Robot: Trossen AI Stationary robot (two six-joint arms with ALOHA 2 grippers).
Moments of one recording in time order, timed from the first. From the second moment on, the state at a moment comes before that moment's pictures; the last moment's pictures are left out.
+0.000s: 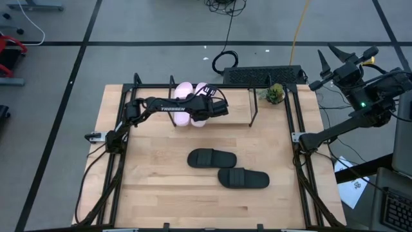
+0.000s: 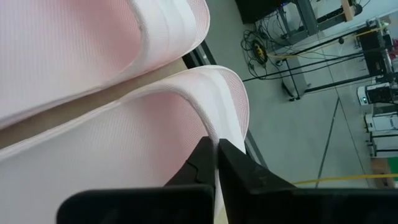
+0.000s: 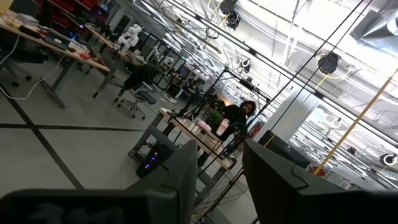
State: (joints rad) left arm 0.23 2.18 1.81 -0.94 -0.89 -2.35; right arm 0.28 0.75 1.34 0.08 1.28 -1.30
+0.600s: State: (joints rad) left arm 0.22 2.18 1.81 -0.94 -0.90 -2.34; right arm 0.28 0.75 1.34 0.08 1.28 -1.30
